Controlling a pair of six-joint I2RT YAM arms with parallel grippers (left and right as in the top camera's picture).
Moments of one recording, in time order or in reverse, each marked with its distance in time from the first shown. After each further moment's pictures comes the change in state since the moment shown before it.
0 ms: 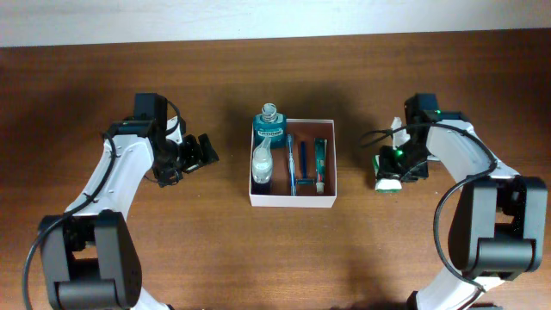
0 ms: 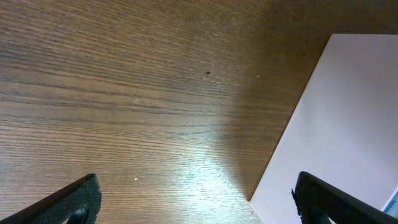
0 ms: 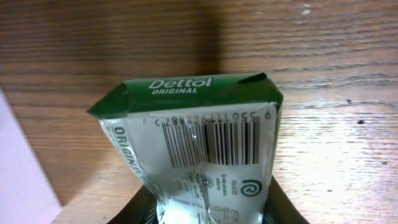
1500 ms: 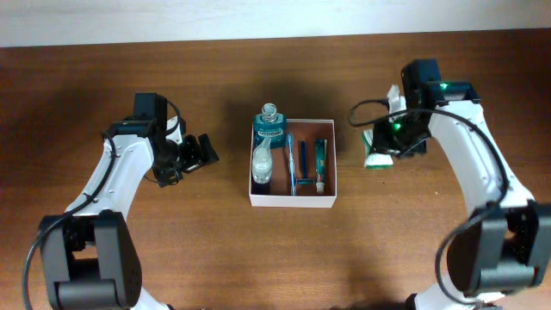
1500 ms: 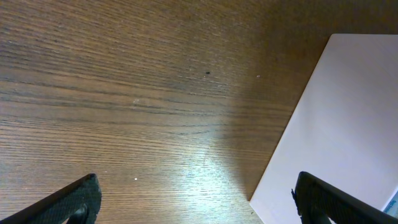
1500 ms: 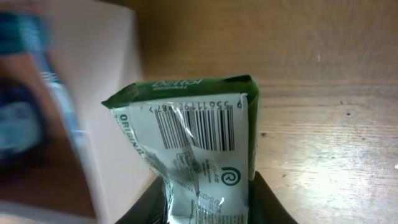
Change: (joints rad) left arm 0.000 0.000 0.000 0.000 0.000 0.000; right arm 0.094 -0.099 0.278 -0.232 -0.053 0.083
